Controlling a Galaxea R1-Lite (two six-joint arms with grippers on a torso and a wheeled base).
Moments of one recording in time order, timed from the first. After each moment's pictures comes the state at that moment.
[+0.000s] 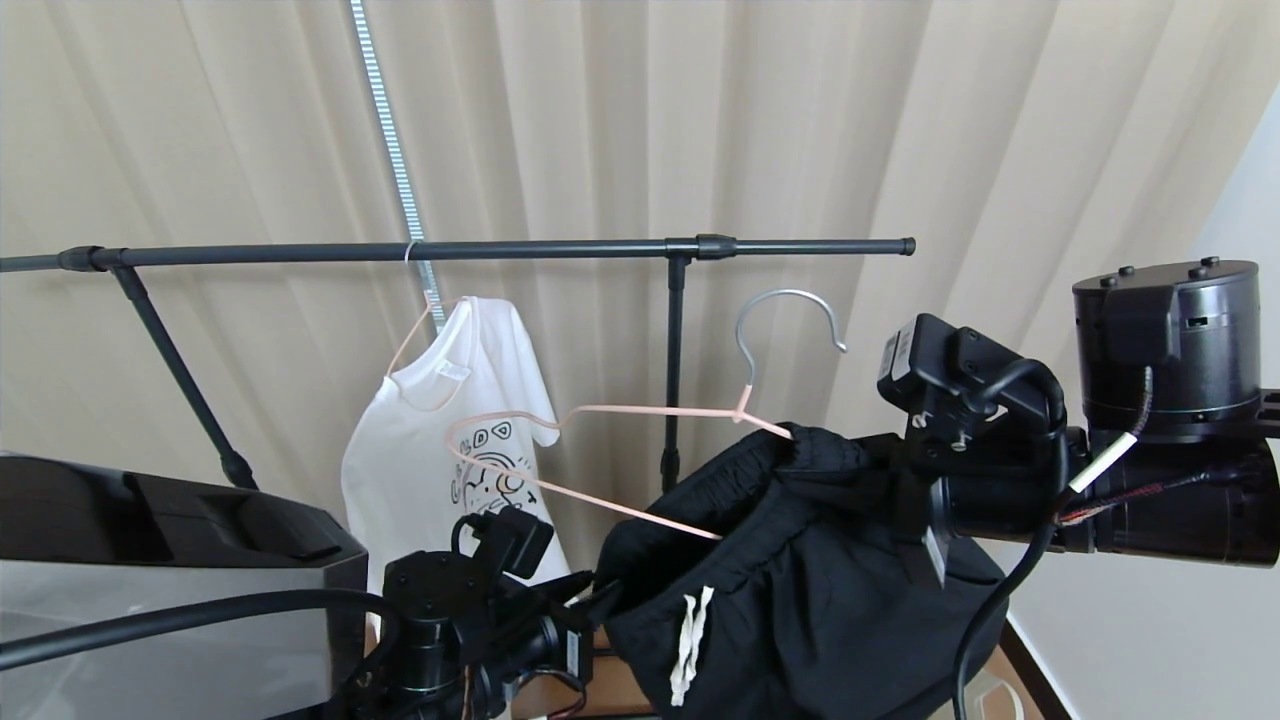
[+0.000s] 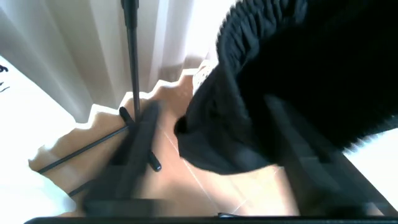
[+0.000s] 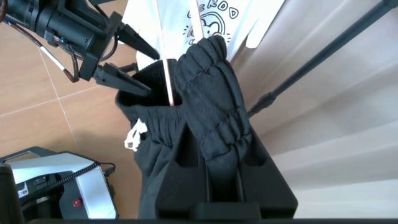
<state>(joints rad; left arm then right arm) -0.65 2.21 -0.29 -1.57 -0.03 -0.20 0.58 1.54 -0.86 -0.21 0.31 -0.41</state>
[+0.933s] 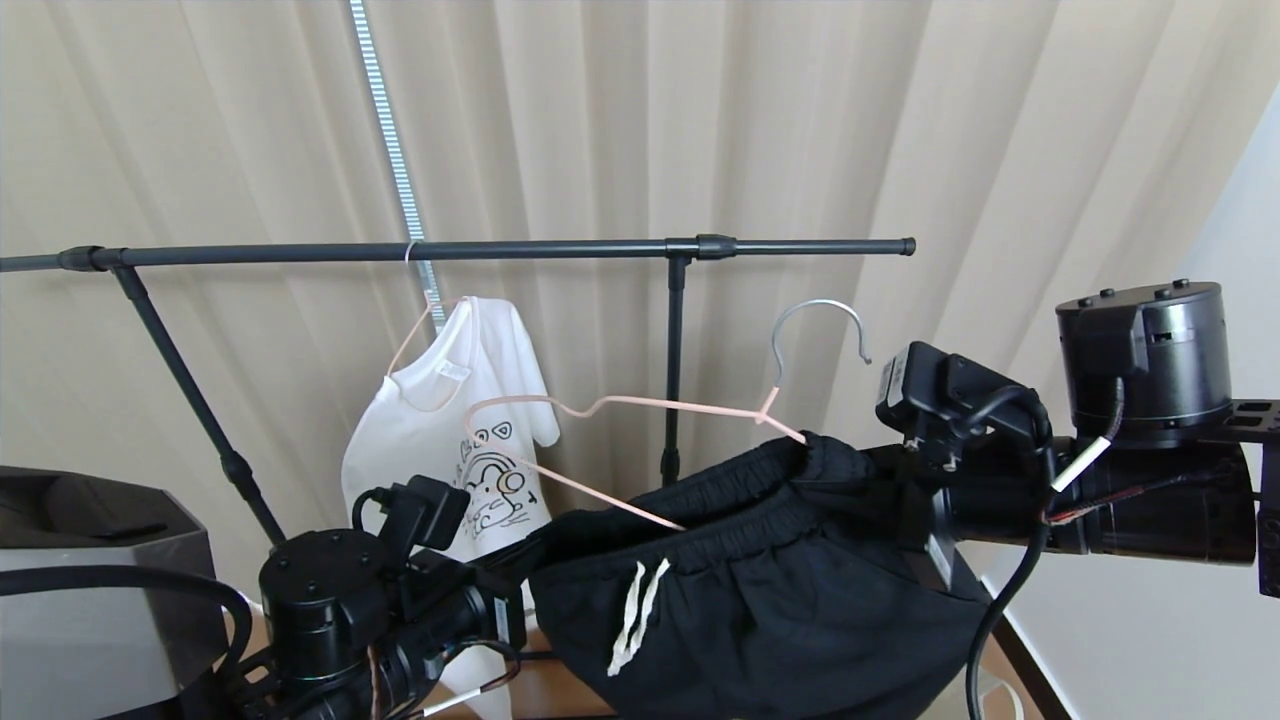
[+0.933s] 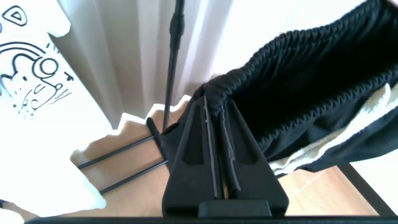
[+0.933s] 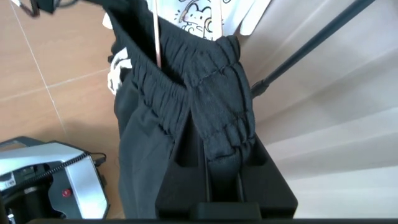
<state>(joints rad) -0.54 2.03 -0.18 -1.57 0.00 -0.17 0.51 1.56 -0.83 -0.21 0.33 -0.51</state>
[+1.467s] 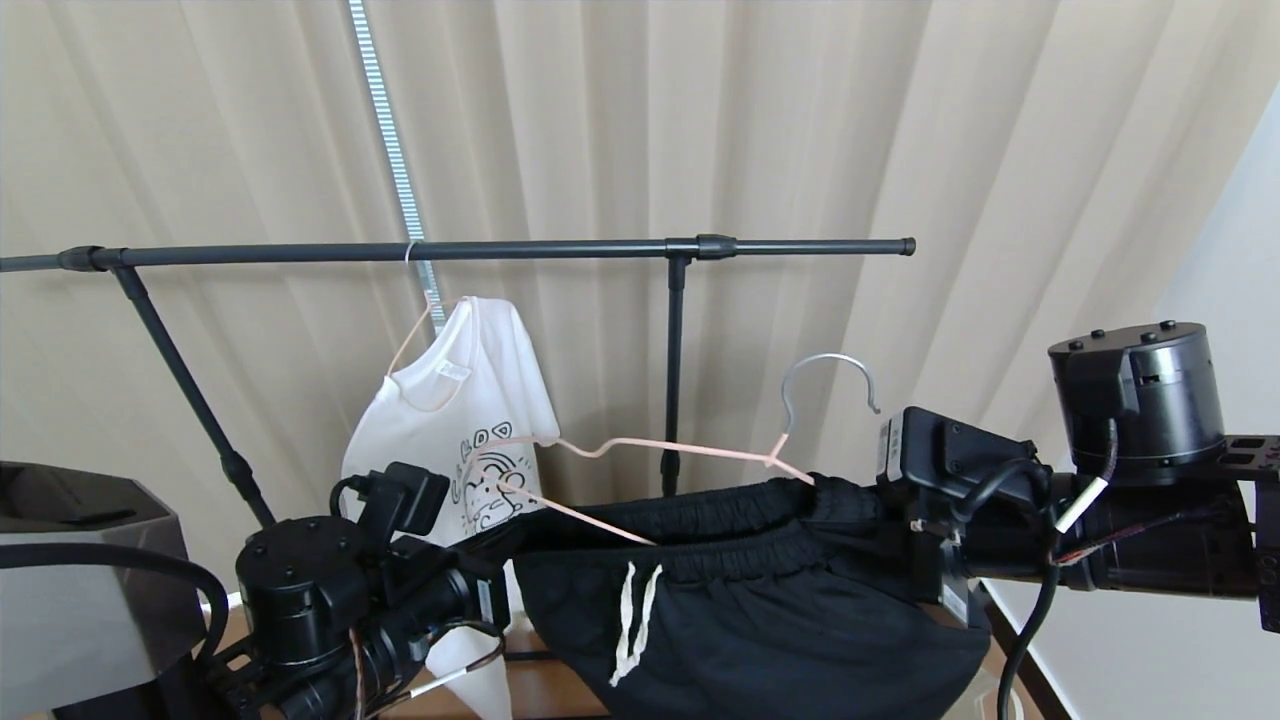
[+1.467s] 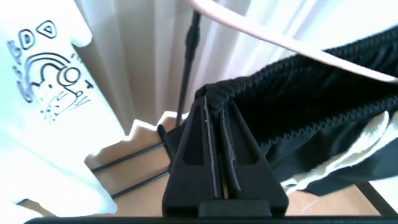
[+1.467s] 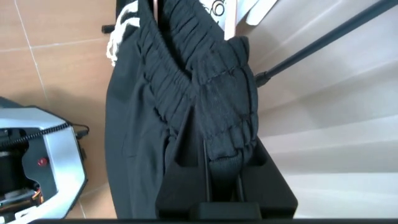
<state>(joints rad) -0.49 2.01 -0.19 -1.57 0.02 -0.14 0.50 1.56 -0.76 -0.21 0.33 -0.68</state>
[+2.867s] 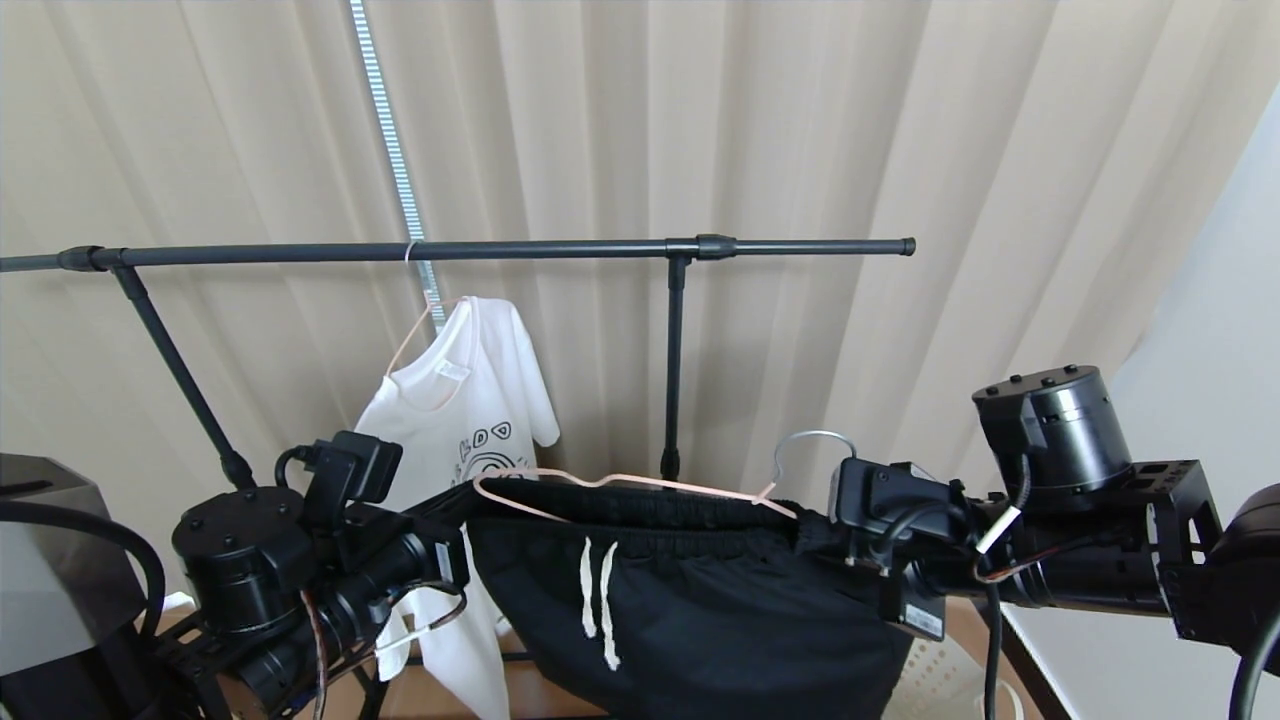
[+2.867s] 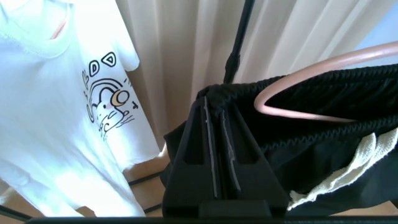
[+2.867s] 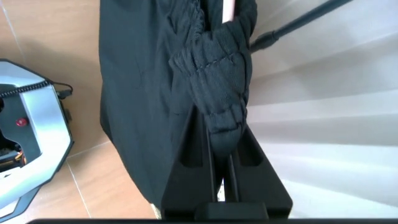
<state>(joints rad) -0.37 1.95 -0.20 -1.57 0.02 -0.05 0.51 1.66 -0.74 -0.21 0.16 -0.75</state>
